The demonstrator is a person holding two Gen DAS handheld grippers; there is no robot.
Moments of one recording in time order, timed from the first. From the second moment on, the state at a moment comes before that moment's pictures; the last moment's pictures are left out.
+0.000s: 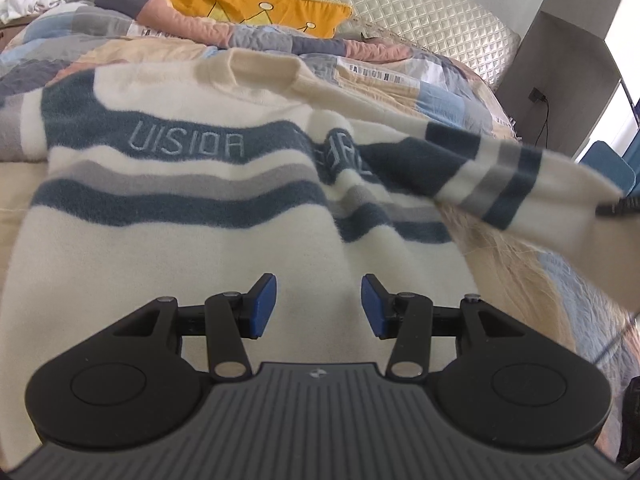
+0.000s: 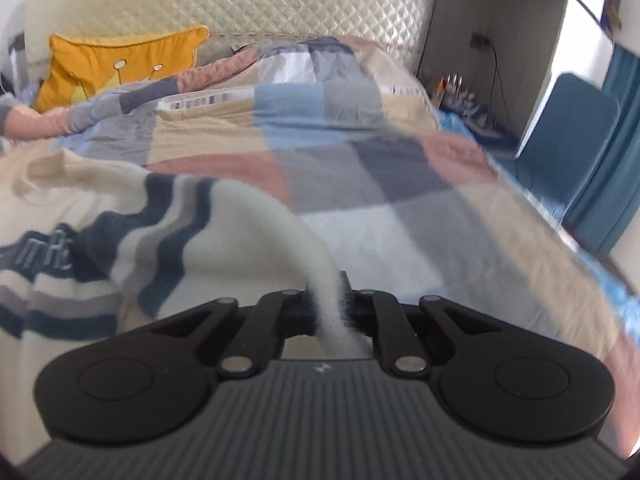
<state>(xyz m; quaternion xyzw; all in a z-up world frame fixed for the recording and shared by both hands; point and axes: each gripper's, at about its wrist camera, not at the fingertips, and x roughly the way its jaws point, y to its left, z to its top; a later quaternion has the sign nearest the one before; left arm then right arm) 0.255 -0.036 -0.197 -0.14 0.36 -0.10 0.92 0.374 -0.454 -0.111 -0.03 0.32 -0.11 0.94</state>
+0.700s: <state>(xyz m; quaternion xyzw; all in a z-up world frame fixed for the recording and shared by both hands) 0.284 -0.039 -0.219 -0.15 0.36 -0.10 0.92 0.460 -0.539 -0.225 0.12 0.28 -0.19 0.93</state>
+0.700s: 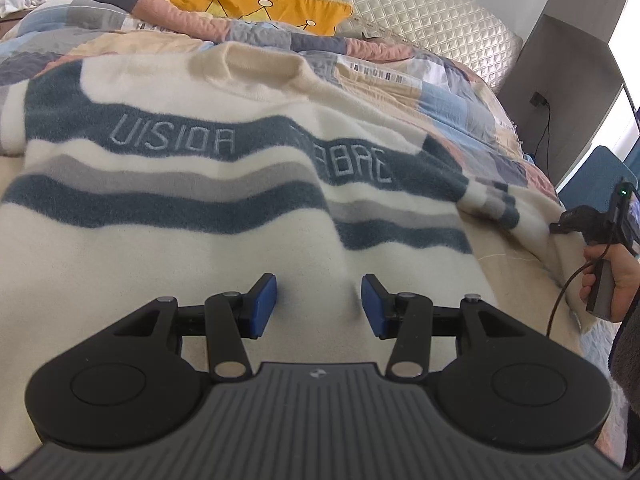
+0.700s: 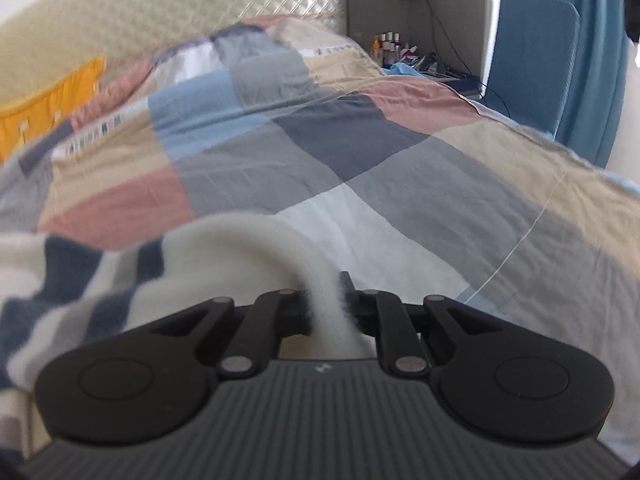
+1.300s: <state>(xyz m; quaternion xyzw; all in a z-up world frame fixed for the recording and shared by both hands) 0.277 -0.026 -0.218 -0.20 0.36 -0.10 0.90 0.326 -0.567 -0.197 0.30 0.18 -0.20 0.91</state>
